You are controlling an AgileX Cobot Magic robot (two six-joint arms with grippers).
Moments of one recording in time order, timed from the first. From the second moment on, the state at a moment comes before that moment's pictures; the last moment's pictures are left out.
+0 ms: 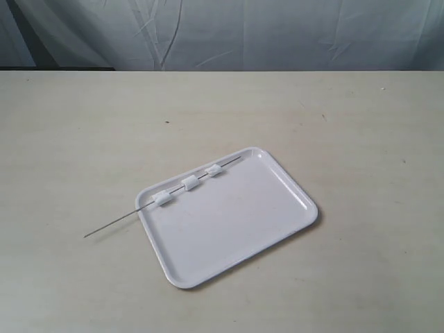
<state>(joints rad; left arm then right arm) 0.00 0.70 -1.11 1.03 -0.53 -1.12 0.11 0.56 -1.08 -0.15 0.09 0.48</state>
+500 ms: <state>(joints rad) 0.00 1.26 -1.03 1.74 -0.87 -1.97 0.29 1.09 -1.12 0.40 0.94 -0.25</state>
